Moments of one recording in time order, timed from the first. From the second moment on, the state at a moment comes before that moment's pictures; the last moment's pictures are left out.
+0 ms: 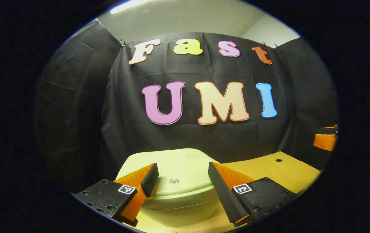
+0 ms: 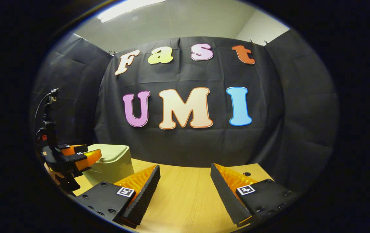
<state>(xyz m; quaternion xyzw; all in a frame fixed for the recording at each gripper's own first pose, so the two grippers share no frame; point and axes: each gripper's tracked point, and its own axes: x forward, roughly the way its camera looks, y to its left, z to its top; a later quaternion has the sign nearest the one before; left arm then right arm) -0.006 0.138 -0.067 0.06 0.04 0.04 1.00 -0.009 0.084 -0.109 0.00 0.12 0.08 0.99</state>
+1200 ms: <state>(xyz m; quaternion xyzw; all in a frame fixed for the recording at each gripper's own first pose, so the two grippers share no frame) -0.026 -0.074 0.015 0.02 -0.05 -0.07 1.00 -0.026 -0.013 -0.013 0.01 0.03 0.07 1.00</state>
